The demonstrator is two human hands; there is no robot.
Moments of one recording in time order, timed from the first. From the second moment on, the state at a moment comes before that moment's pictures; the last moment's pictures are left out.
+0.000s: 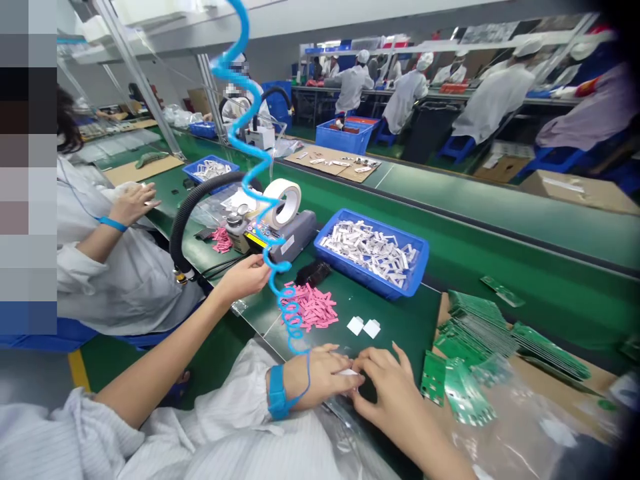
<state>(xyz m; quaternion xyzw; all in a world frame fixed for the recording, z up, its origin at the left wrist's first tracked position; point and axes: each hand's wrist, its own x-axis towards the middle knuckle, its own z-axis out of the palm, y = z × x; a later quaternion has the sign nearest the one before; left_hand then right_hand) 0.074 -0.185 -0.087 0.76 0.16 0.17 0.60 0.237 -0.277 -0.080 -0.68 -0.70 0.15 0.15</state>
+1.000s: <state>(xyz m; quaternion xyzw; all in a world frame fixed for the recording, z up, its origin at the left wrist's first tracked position) 0.009 -0.257 -0.074 0.36 0.29 0.40 0.79 0.012 -0.150 -0.124 -0.49 0.11 0.71 0.49</state>
